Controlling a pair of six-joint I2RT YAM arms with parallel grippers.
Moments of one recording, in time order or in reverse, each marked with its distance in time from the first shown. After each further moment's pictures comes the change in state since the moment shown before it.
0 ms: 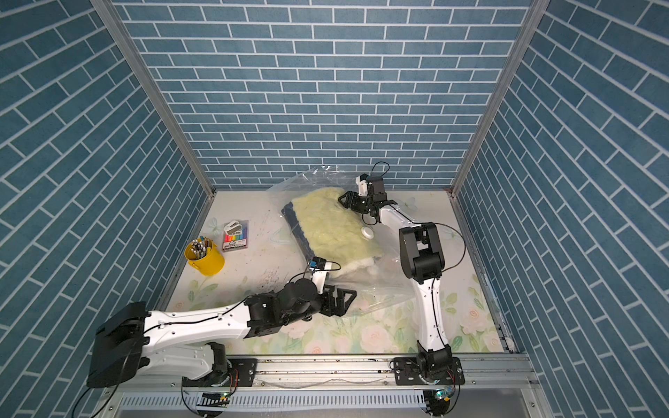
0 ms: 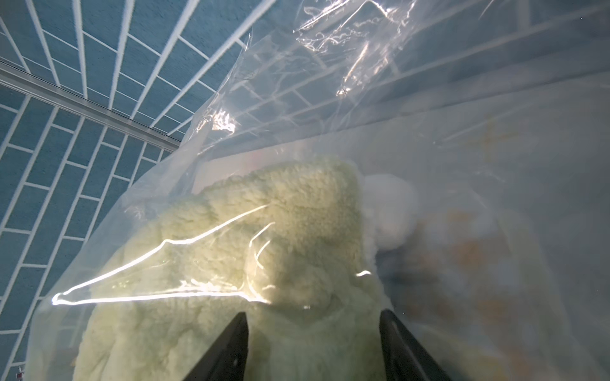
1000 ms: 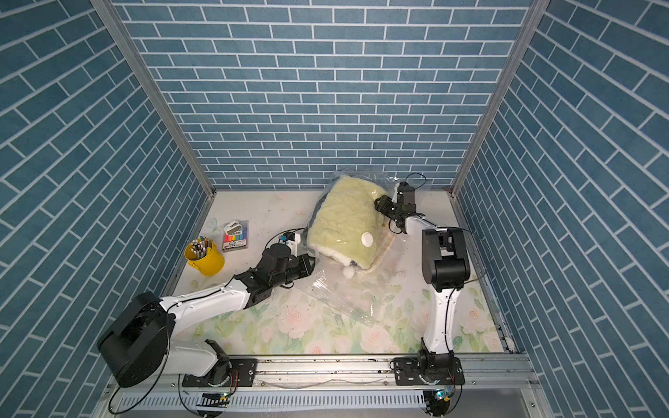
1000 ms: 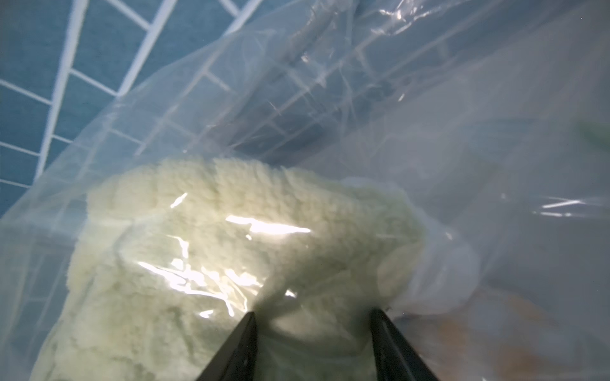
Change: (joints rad) left arm 0.450 0.137 -0.018 0.192 0.299 -0.013; right arm -0.147 -0.132 -0.285 0.194 0.174 0.087
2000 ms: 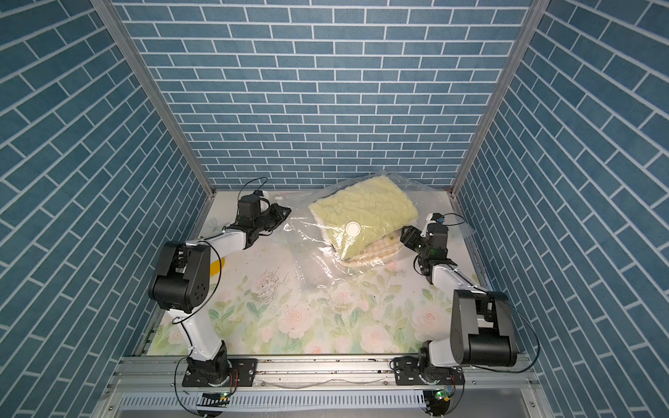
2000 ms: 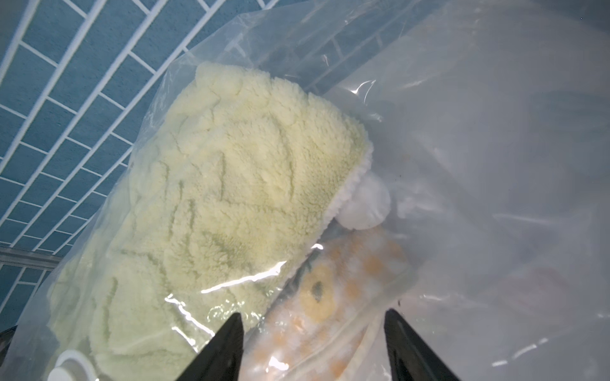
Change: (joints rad) left arm 0.569 0.490 0.503 0.040 0.283 0.038; right arm -0.174 -0.703 -0.821 0.161 0.143 -0.064
